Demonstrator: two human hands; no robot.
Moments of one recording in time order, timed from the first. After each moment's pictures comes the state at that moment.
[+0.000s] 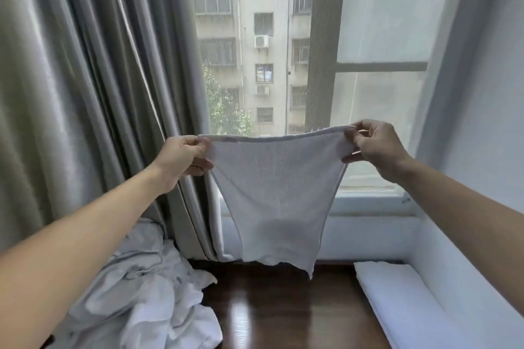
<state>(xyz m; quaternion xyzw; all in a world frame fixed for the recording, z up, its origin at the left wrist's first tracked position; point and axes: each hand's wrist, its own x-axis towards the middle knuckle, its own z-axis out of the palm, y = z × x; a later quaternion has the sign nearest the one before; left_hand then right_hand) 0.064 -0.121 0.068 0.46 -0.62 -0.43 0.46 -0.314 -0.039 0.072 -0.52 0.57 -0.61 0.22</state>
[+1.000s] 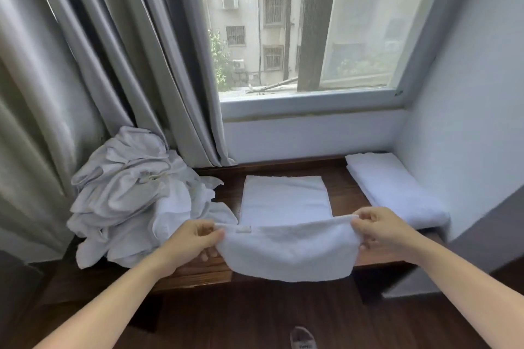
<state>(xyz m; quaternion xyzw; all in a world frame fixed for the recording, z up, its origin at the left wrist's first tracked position) 0.182 0.032 -0.232 0.48 -0.67 -0.55 0.14 -0.225 0.178 -0.222 -0.35 0.72 -0.36 0.47</state>
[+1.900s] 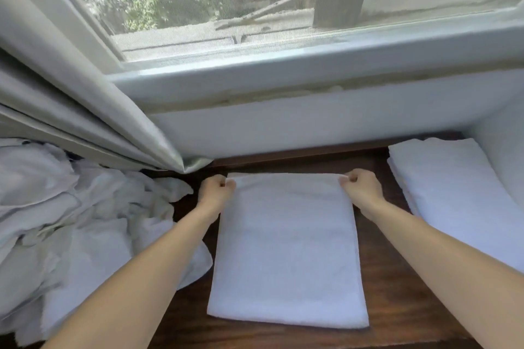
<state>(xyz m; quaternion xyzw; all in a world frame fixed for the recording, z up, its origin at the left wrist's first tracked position) -0.026 -0.243 -0.408 0.68 -0.58 -0.44 0.10 -0.341 -0.126 -0.413 -0.27 0.86 -0.26 0.35</state>
